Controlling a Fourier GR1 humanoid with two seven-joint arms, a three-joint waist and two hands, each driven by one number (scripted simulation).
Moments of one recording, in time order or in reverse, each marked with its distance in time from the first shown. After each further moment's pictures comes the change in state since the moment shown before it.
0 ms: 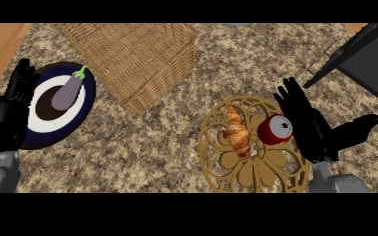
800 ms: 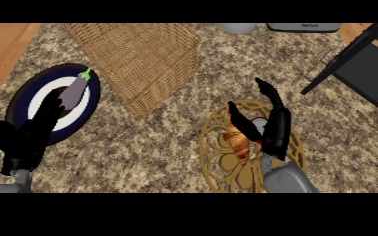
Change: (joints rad) left arm 0.095 -0.046 -0.045 0.088 0.077 -0.112 0.113; right arm -0.132 0.132 0.226 0.156 0.864 -0.778 0.068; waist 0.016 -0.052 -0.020
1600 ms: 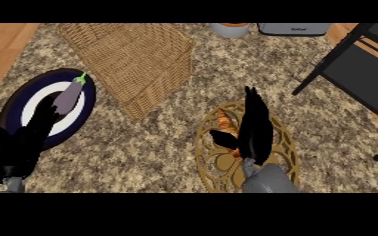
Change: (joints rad) left arm 0.043 0.015 0.017 0.000 0.010 -0.018 0.005; right arm -0.019 0.081 0.077 0.069 0.644 0.354 0.654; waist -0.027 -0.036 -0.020
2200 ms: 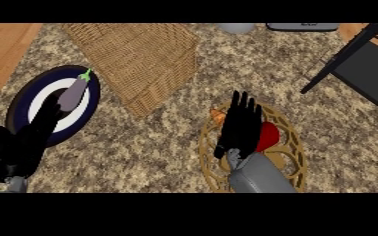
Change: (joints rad) left arm 0.001 -0.010 -0.008 -0.034 -0.001 -0.004 0.020; right arm -0.137 0.016 0.085 -0.045 0.044 0.605 0.351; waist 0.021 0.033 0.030
